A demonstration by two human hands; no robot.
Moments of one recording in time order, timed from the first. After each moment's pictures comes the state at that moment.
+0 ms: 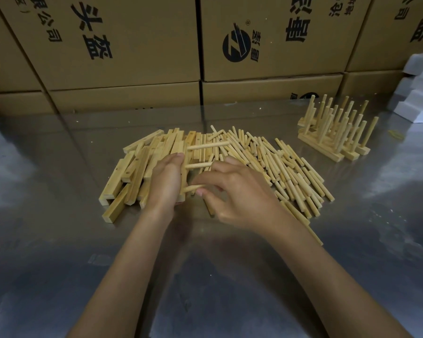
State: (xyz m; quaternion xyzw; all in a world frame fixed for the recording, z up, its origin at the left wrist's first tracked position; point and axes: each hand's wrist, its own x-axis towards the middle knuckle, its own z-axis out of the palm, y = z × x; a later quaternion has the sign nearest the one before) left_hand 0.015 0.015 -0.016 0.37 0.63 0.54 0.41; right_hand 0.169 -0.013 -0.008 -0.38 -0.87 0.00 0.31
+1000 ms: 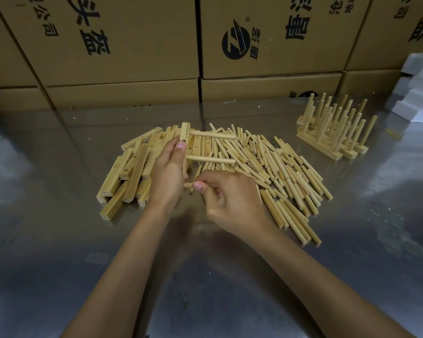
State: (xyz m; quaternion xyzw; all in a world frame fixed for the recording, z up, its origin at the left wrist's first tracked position) left_hand 0.017 0.013 -0.018 0.47 0.56 0.58 0.36; right_hand 0.154 -0.018 -0.028 -0.45 -0.80 0.09 0.39
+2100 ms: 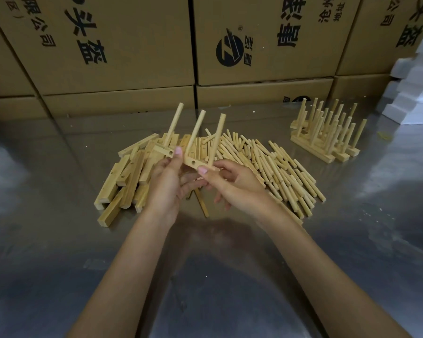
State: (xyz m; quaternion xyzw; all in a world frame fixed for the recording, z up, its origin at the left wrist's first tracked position) left_hand 0.023 0.012 -0.017 0.35 0.44 0.62 0.55; right_hand 0.173 0.002 -0.016 -0.47 -0.62 0.46 0.41
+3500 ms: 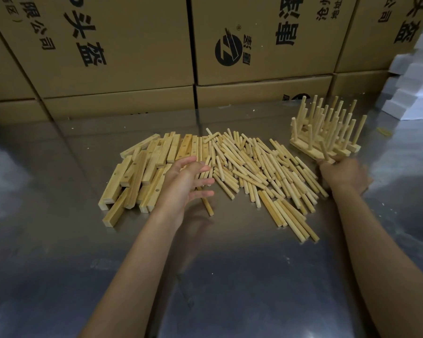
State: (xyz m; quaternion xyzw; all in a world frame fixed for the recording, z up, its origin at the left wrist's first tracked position) left_hand 0.024 0.016 -0.027 0.41 0.50 0.54 0.54; right_hand 0.358 0.084 -0.065 -0.85 -0.38 0.09 0.35
